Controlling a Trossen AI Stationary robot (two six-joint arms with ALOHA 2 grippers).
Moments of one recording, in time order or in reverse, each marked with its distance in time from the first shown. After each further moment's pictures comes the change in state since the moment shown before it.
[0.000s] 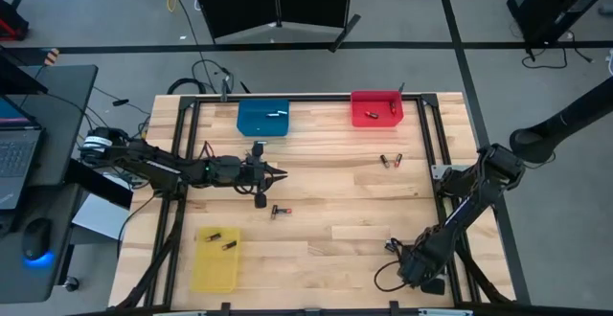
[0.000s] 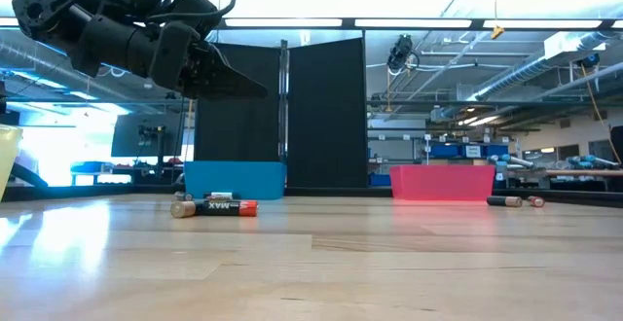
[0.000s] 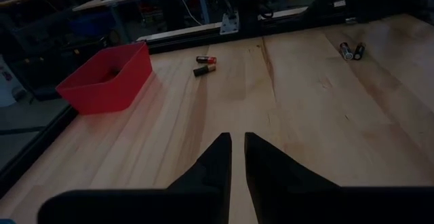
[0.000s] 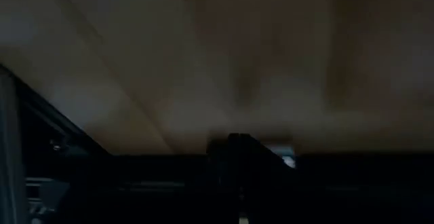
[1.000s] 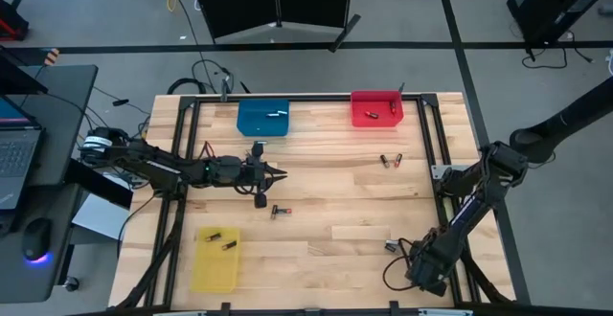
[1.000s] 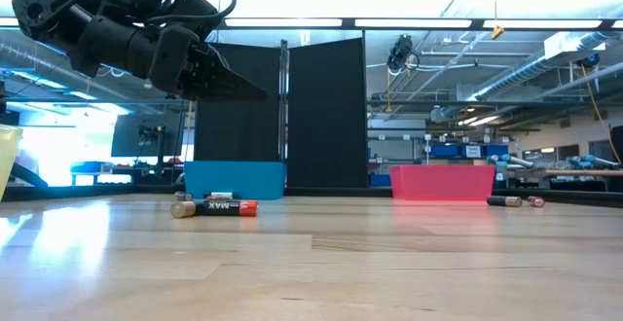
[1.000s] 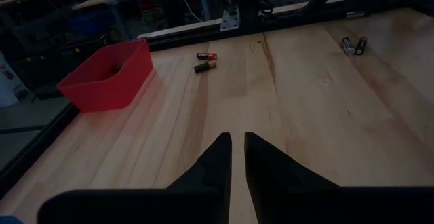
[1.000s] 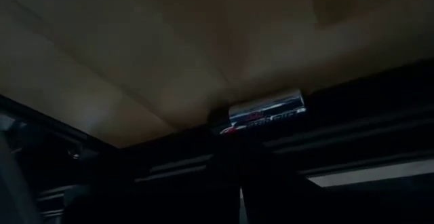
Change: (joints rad) left arm 0.000 0.000 0.000 -0.013 -0.004 0.008; right arm 0.054 -0.036 -0.038 0.034 -0.084 0.343
